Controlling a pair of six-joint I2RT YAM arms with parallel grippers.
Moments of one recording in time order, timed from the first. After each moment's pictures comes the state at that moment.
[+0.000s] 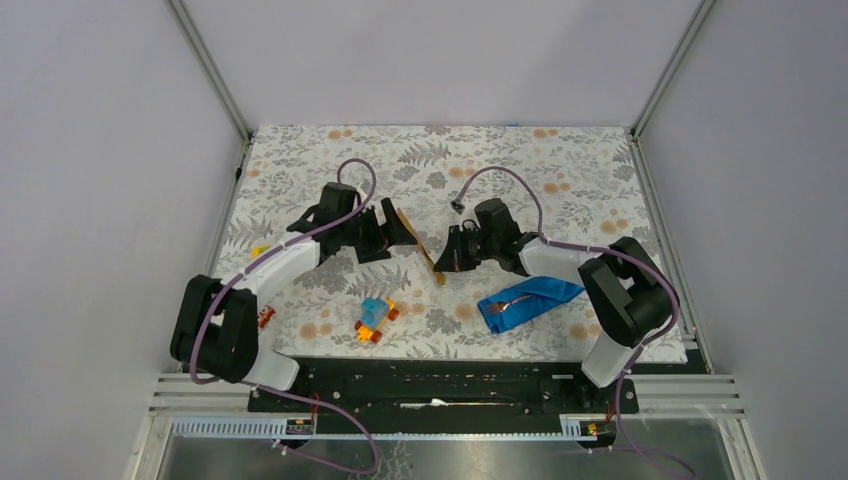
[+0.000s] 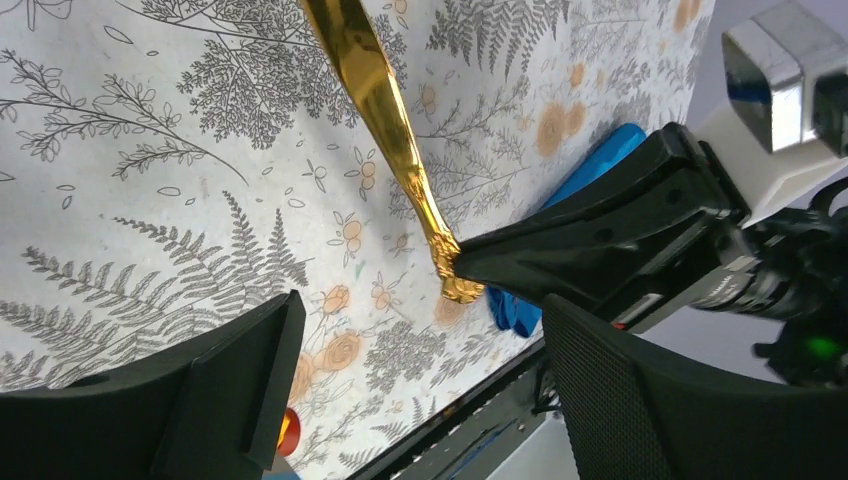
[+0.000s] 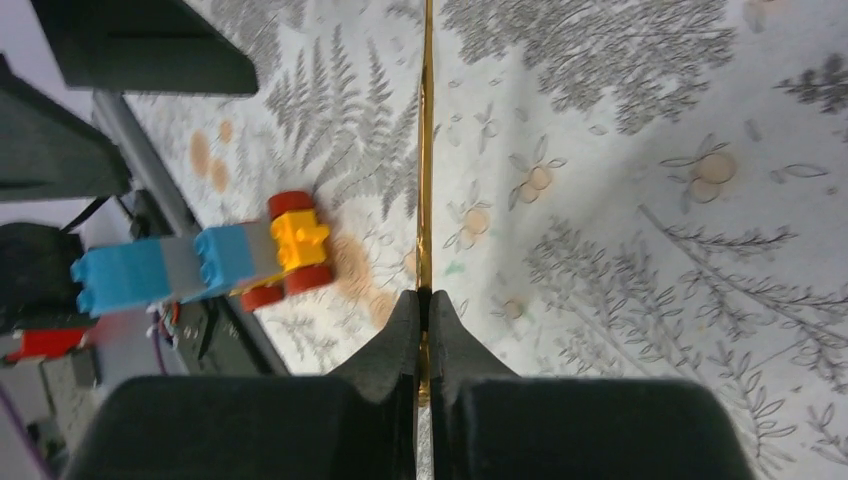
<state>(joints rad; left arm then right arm) -0.36 1.46 0.91 -0.23 0.47 -0.75 0.60 1.72 0.87 0.14 -0.49 0.49</state>
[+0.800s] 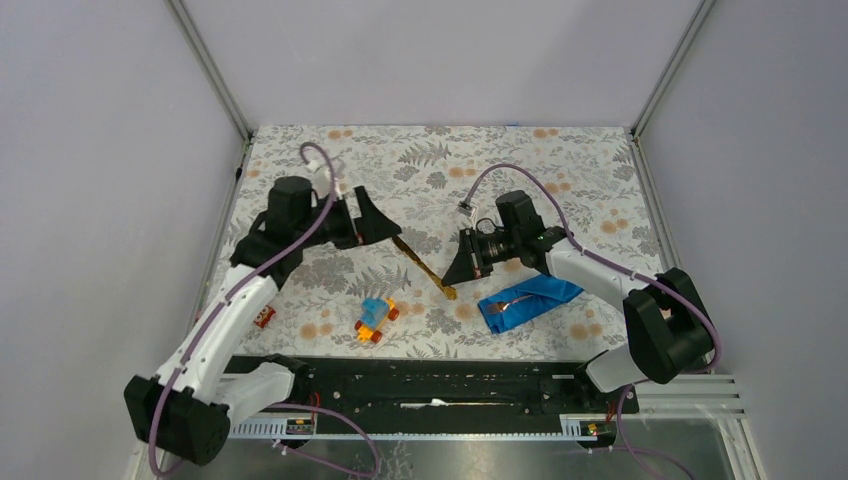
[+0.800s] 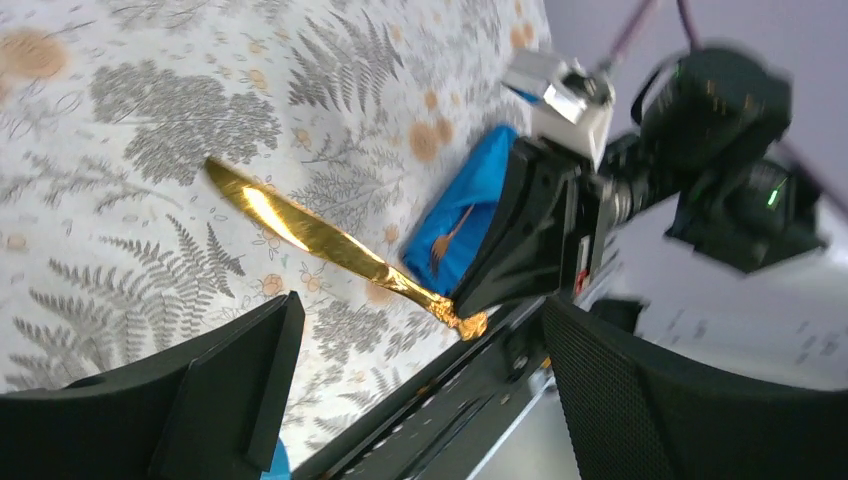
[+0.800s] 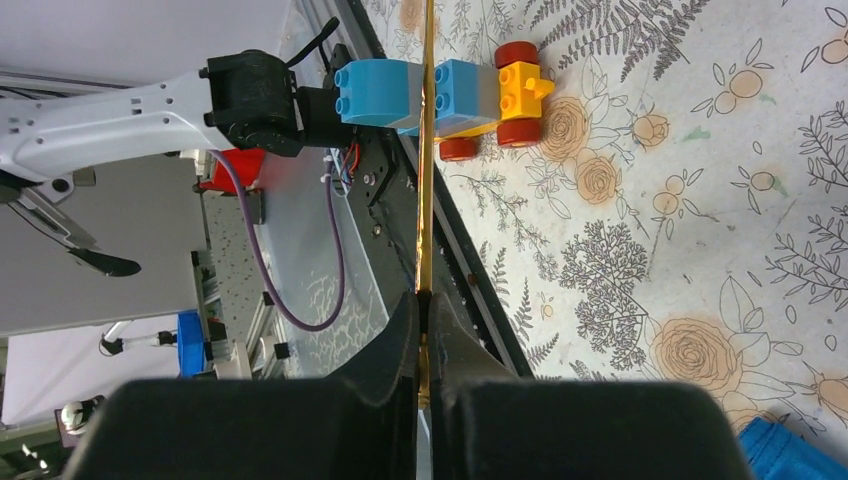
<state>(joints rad) -0.35 1.07 1.00 -0.45 0.54 -0.53 0.54 1.47 0.87 -0.15 -0.94 0.46</state>
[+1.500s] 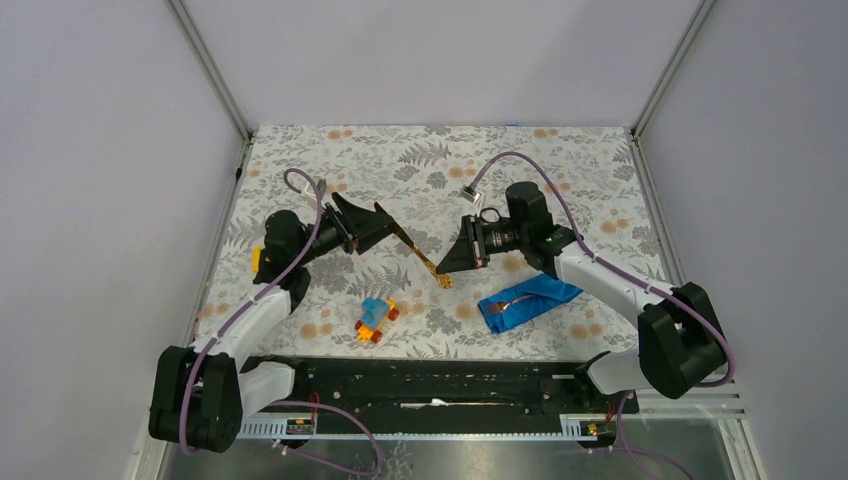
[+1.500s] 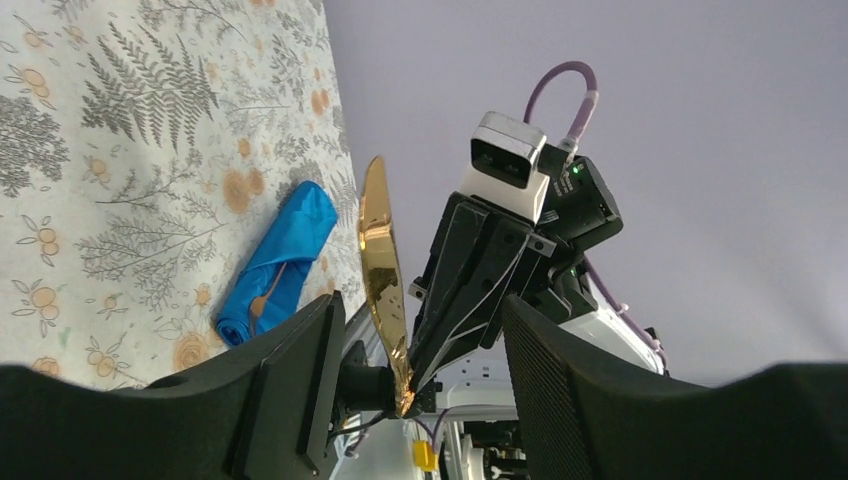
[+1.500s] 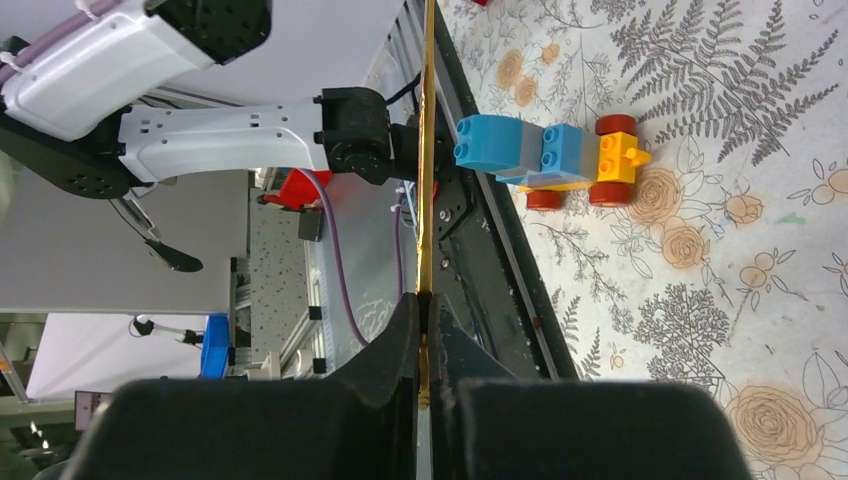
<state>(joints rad) -0.18 1.08 0.52 0.50 0.77 -1.31 0.54 1.39 0.87 0.02 -1.02 0.63</state>
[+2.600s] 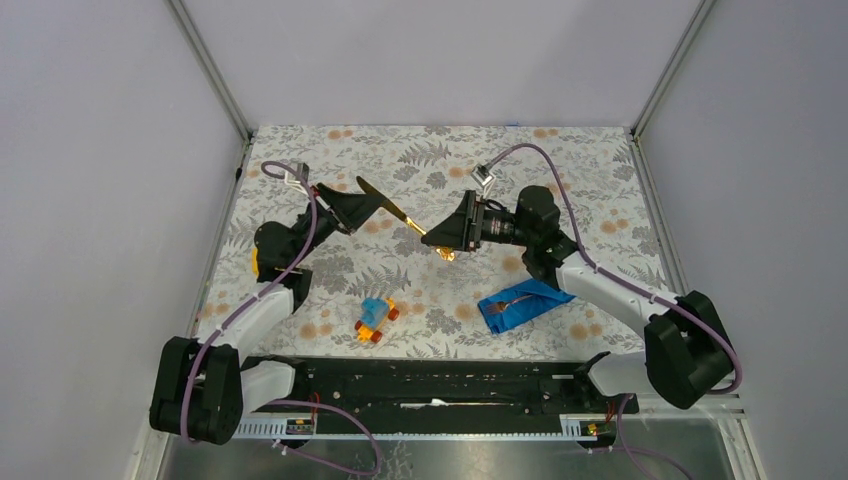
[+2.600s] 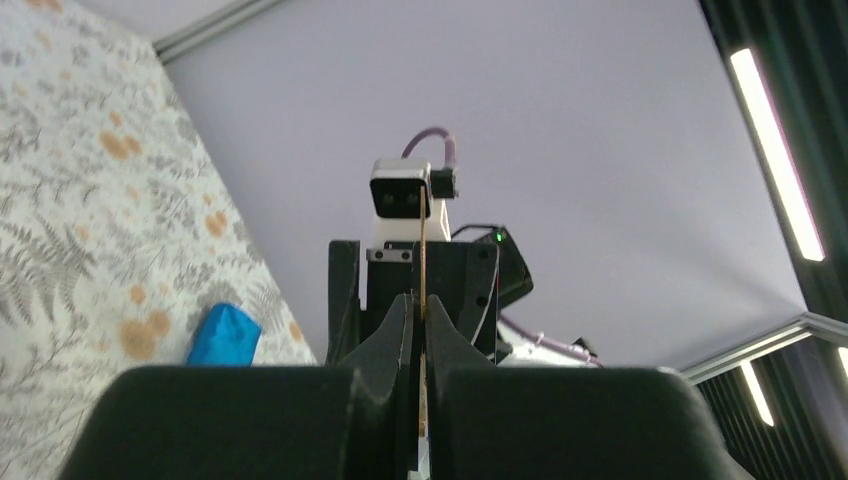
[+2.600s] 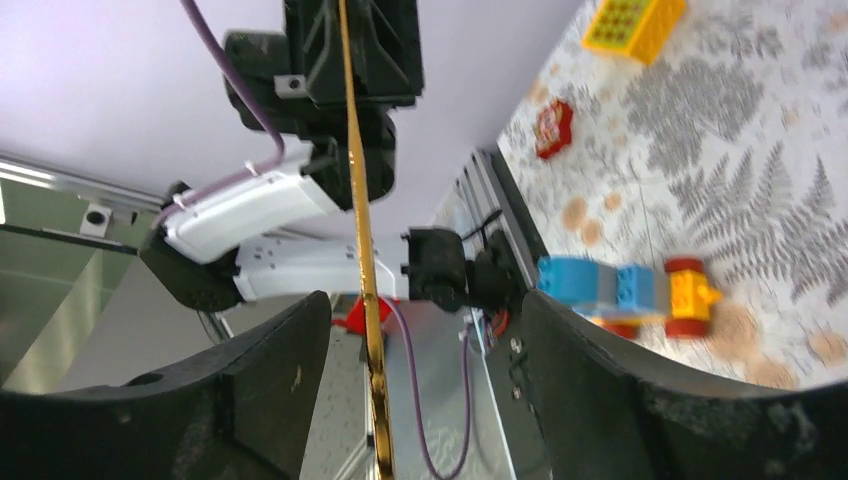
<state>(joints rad) -0.20 1.13 0.50 1.01 0.69 -1.46 0.56 1.35 0.81 0.45 -0.85 1.04</state>
